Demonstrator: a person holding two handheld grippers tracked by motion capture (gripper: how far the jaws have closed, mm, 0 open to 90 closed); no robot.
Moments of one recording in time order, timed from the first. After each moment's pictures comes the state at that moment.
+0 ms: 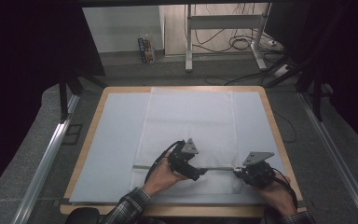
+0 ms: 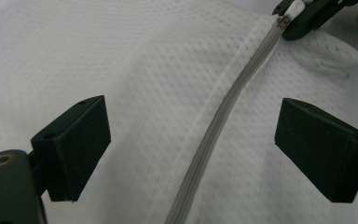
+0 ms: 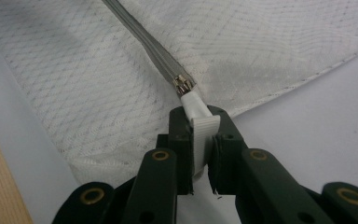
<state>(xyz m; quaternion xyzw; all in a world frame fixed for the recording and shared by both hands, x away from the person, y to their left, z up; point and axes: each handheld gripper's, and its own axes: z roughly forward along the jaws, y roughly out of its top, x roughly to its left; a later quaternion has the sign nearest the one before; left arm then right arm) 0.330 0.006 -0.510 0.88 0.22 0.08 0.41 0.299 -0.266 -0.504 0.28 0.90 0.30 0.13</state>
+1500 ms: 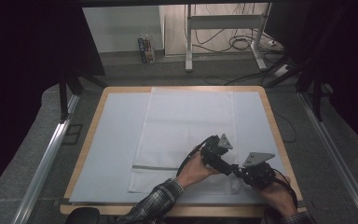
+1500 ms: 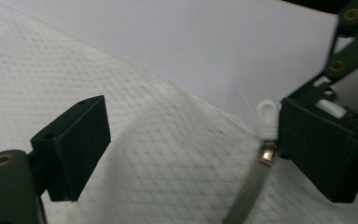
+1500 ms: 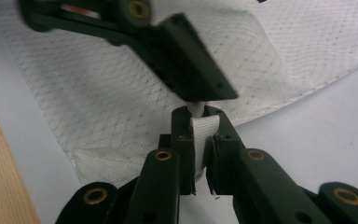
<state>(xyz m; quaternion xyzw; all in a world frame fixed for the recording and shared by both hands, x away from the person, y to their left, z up) 0.356 -0.082 -0.505 0.88 0.21 0.08 0.41 0.295 -0.265 -0.500 0.26 0.90 0.31 0.14</state>
